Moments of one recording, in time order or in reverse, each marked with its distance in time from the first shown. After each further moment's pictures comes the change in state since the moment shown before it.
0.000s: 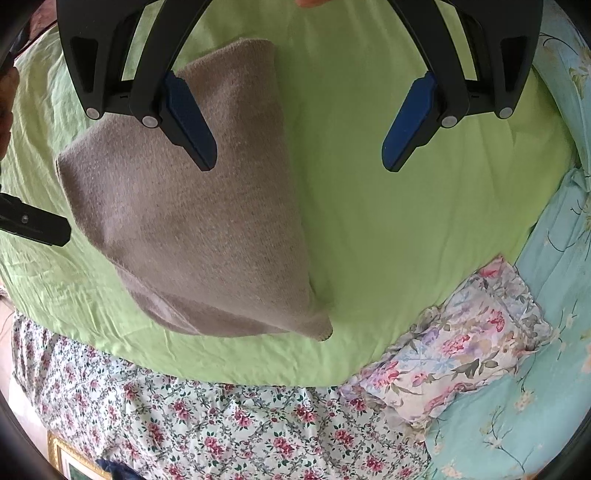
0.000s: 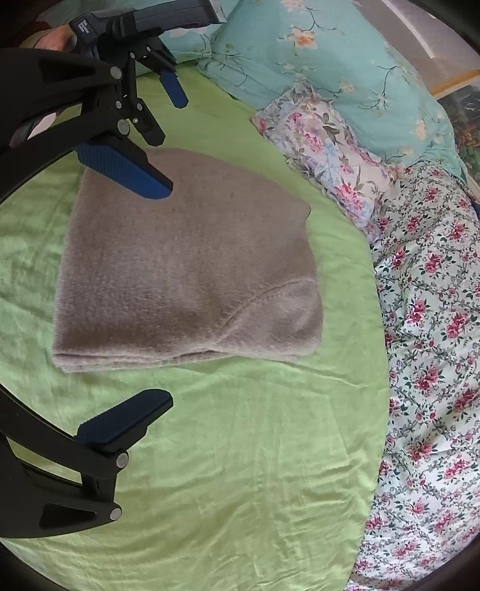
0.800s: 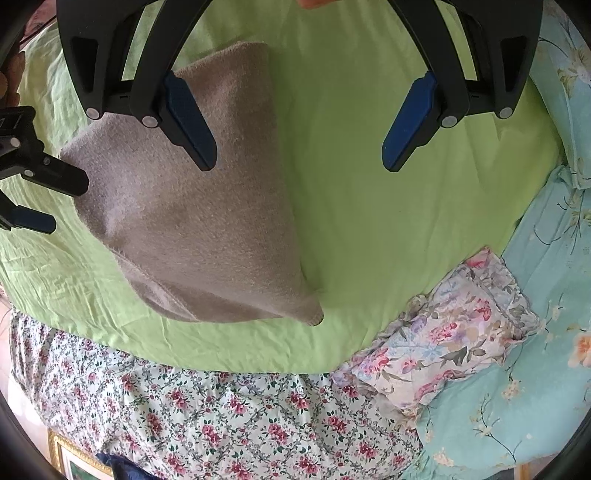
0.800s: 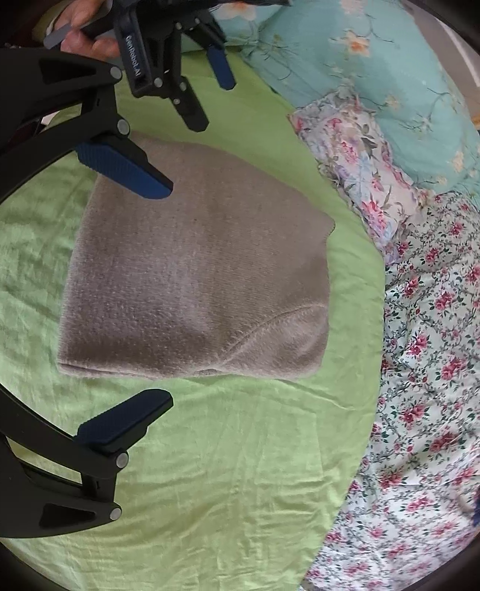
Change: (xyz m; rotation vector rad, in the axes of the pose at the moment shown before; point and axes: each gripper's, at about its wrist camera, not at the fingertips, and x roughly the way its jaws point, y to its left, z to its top) left arm -0.016 -0.001 0.000 0.005 -0.040 0.036; right arm 0.000 0.035 -0.014 -0.184 0.011 -0.098
